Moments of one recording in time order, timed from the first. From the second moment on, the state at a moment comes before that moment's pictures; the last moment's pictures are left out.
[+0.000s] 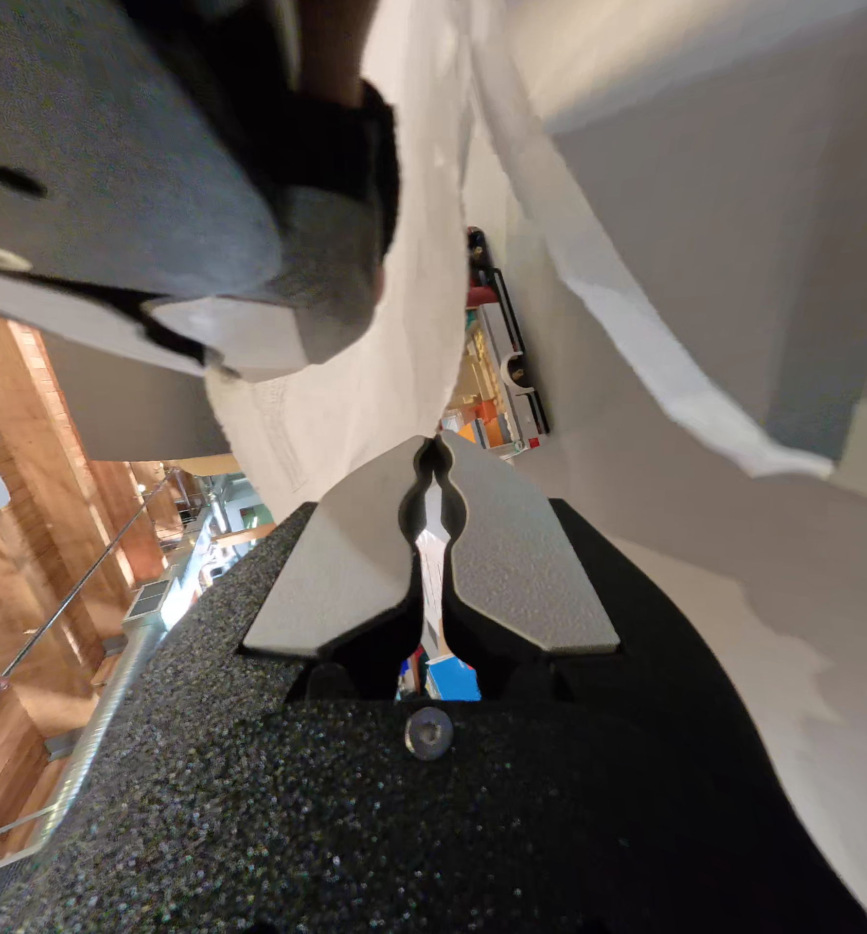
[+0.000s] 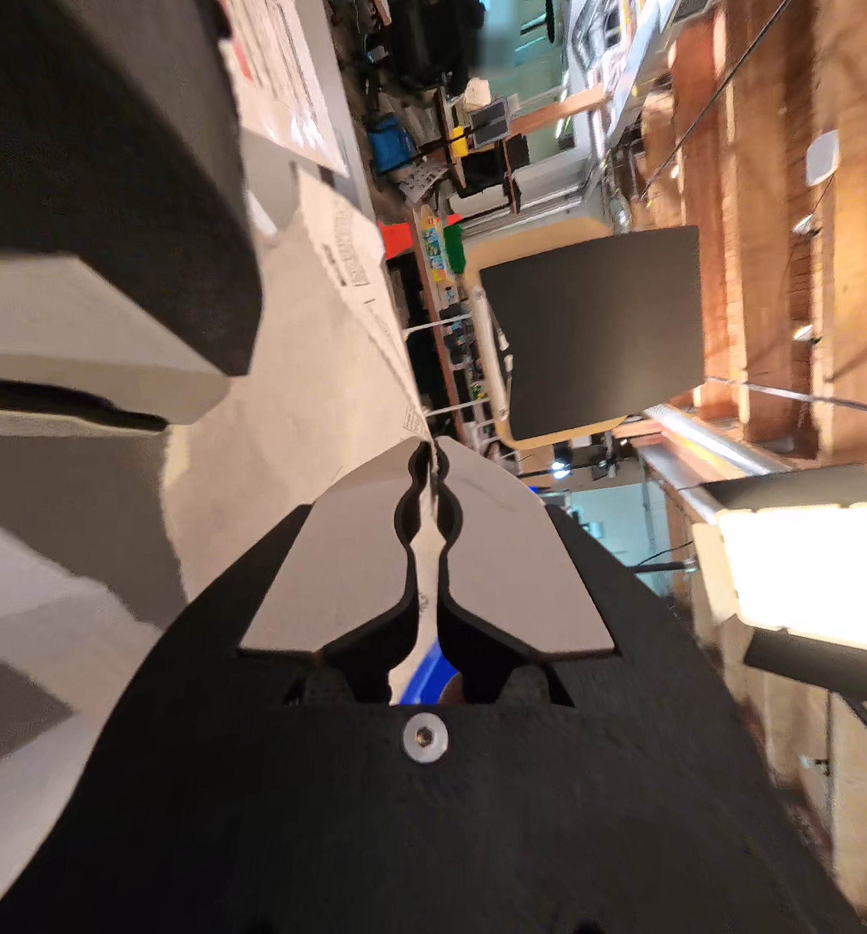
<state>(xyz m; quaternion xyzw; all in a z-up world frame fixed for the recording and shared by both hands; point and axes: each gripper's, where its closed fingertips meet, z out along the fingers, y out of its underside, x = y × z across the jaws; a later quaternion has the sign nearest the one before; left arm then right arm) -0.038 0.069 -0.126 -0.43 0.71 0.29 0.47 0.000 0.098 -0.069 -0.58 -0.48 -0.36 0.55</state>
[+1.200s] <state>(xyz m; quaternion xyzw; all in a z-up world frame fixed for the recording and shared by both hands) -0.009 0.034 -0.099 -0.62 0.27 -0.35 0.65 0.036 0.079 -0.095 -0.68 -0.16 -0.05 0.71</state>
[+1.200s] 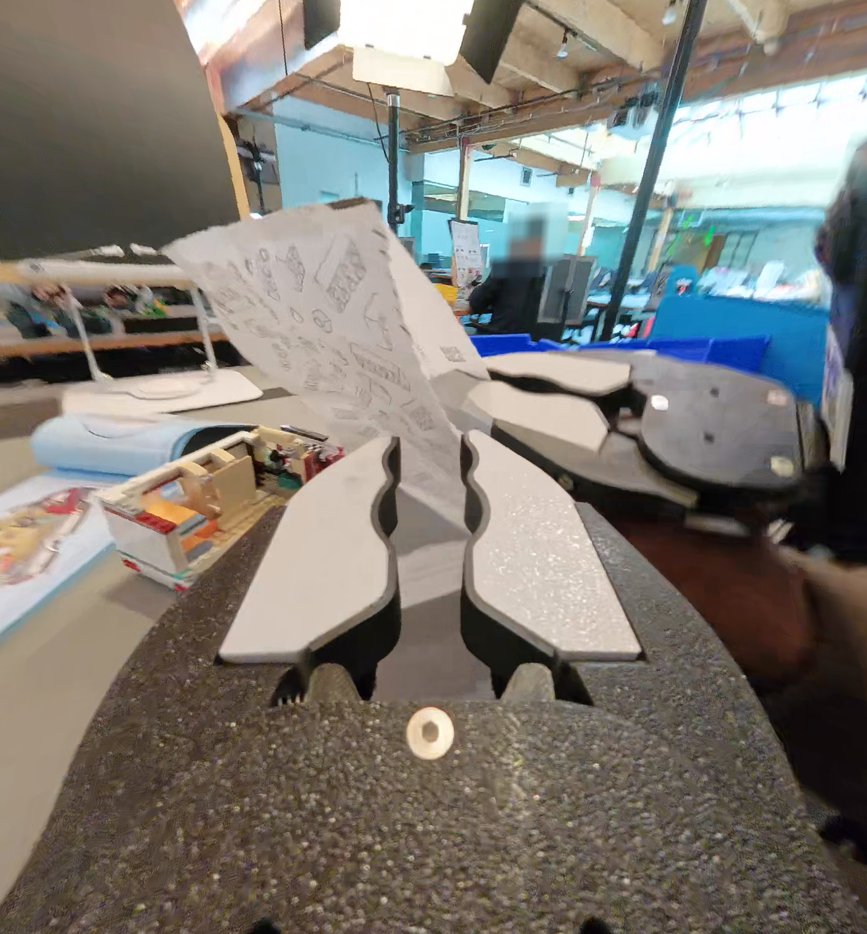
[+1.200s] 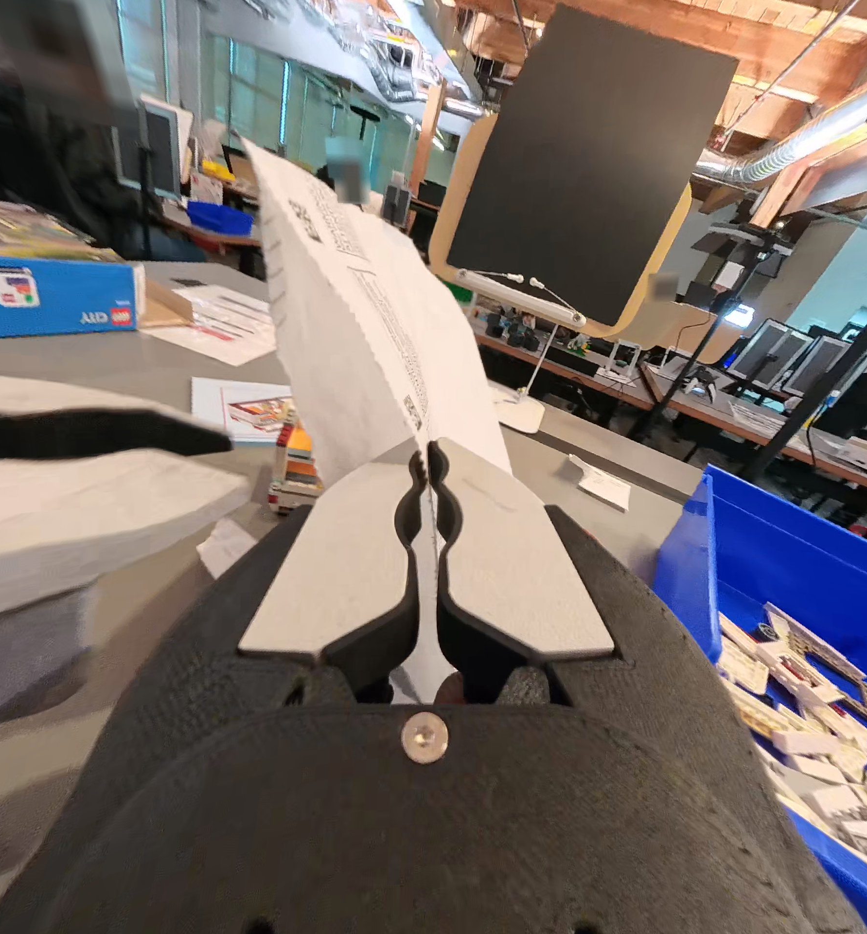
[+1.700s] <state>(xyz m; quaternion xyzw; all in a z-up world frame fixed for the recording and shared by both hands) -0.013 0.039 -0.086 -0.63 0.22 -0.43 0.61 0.013 0.066 -0.085 -0.62 -0.21 -0.16 0.74</state>
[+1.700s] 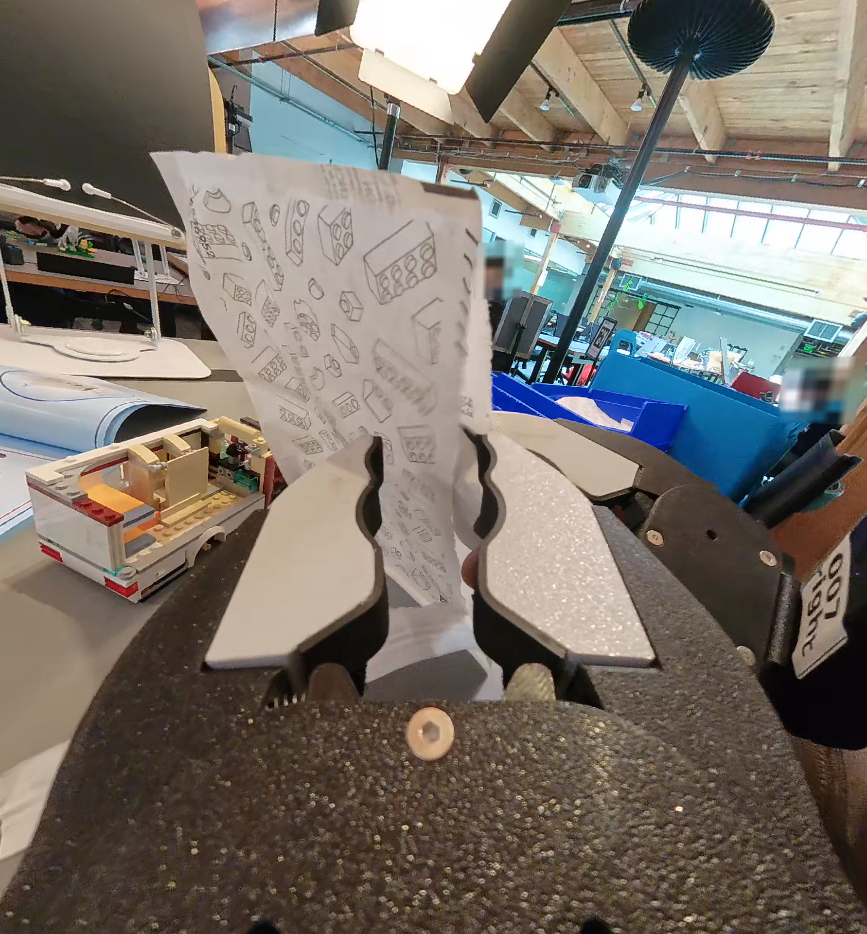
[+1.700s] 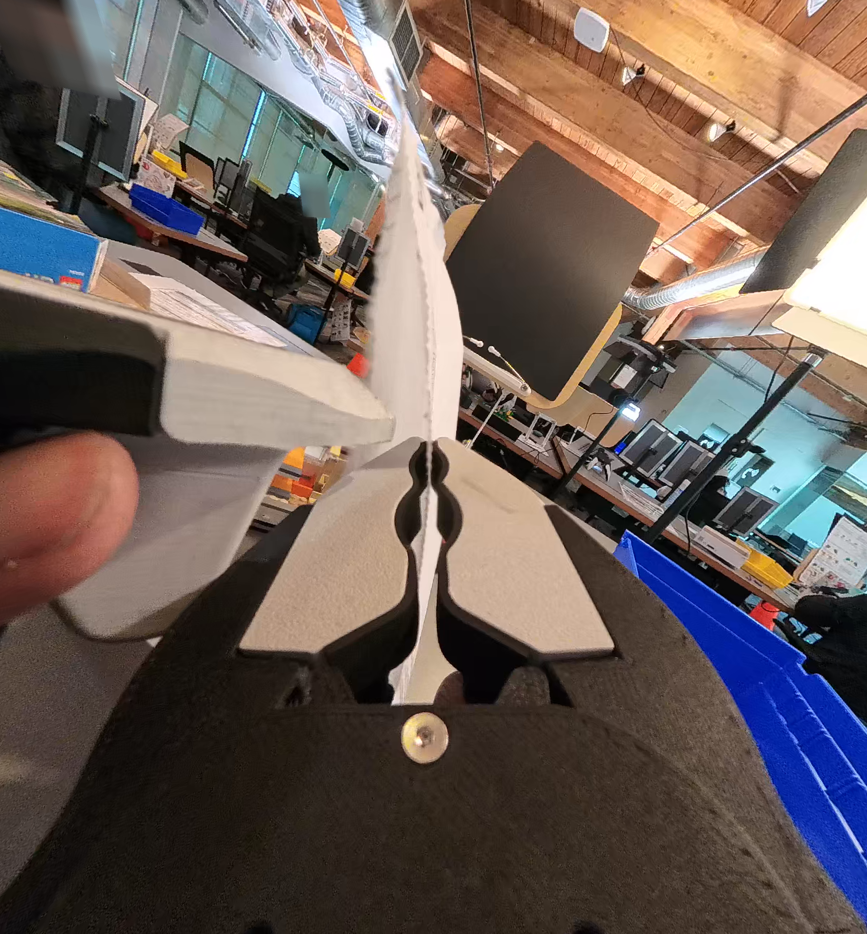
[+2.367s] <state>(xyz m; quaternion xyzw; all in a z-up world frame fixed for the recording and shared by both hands) -0.023 0.076 -0.117 -0.68 0.20 -0.41 0.57 -0.019 0.046 -0.081 -0.54 -0.27 -0.19 0.77</state>
